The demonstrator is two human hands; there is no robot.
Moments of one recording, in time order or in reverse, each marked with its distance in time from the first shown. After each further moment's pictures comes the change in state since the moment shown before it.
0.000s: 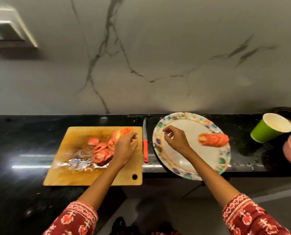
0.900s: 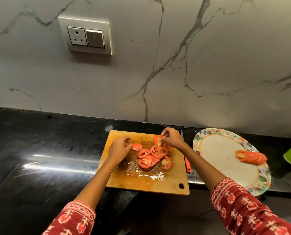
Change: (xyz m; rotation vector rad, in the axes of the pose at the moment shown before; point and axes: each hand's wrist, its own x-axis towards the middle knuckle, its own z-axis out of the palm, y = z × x) left_hand 0.001 -0.147 -0.131 -0.079 0.011 -0.140; right_hand 0.054 -0.131 0.131 -0.116 -0.227 0.107
